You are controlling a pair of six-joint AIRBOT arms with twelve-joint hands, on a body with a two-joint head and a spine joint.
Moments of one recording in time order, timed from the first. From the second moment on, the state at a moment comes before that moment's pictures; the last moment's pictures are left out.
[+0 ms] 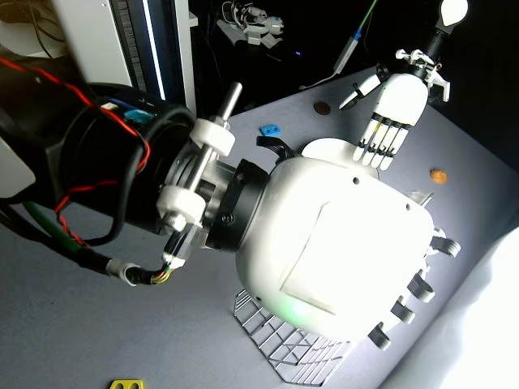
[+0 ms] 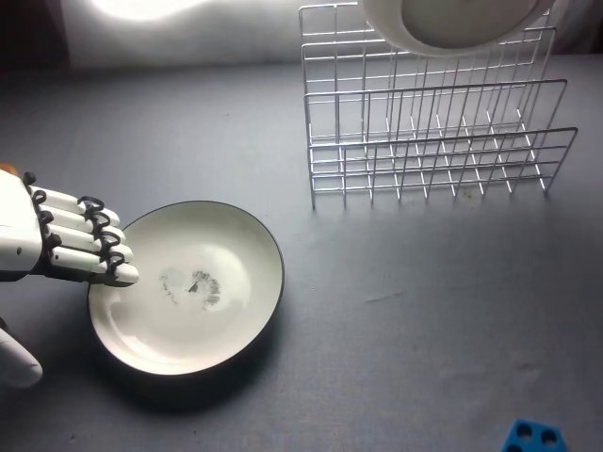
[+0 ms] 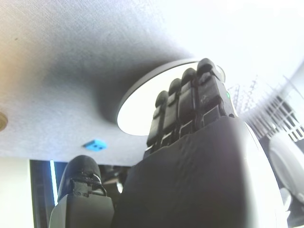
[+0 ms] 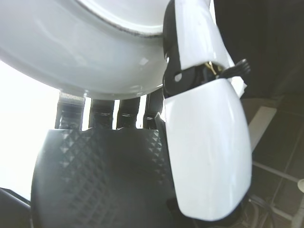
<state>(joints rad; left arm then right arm) 0.57 -0.85 1.41 1.69 -0.80 -0.31 -0.02 -1.00 1.32 -0.28 0.17 0.12</state>
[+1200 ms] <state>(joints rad) 0.56 -0.85 1.41 1.69 -0.80 -0.31 -0.10 -1.05 1.38 -0.29 0.18 0.21</state>
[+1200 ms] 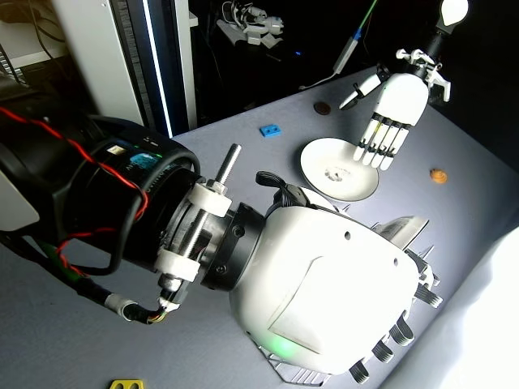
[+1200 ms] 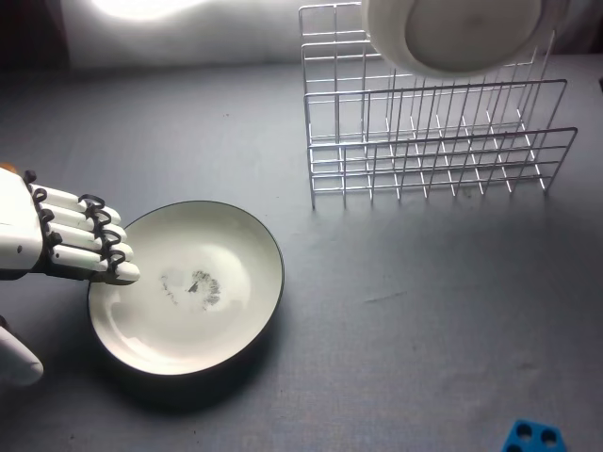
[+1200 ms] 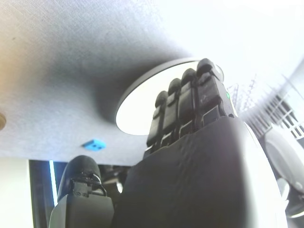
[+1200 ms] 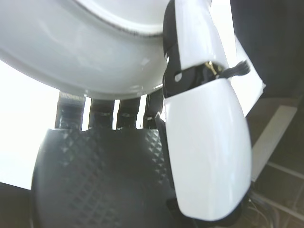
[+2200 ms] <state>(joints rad) 0.56 -0.85 1.41 1.69 -0.80 -0.31 -0.19 -1.09 1.43 -0.29 0.20 0.21</state>
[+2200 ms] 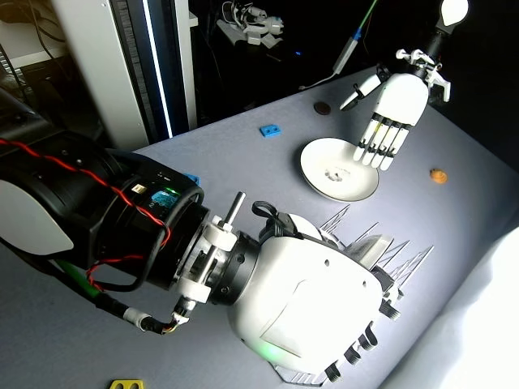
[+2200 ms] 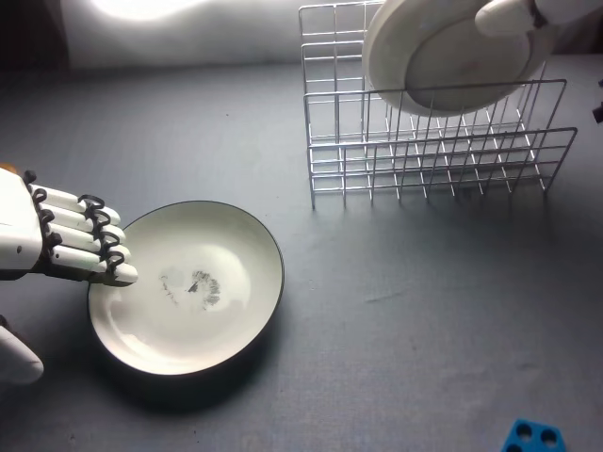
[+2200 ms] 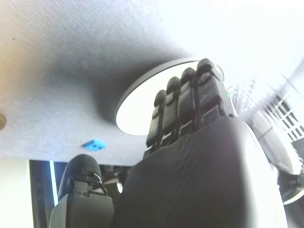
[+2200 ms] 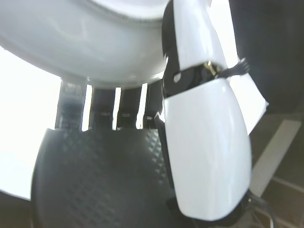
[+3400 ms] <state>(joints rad) 0.57 -0.85 1.41 1.69 -0.80 -0.31 -0.25 -1.12 1.47 -0.29 0.24 0.19</state>
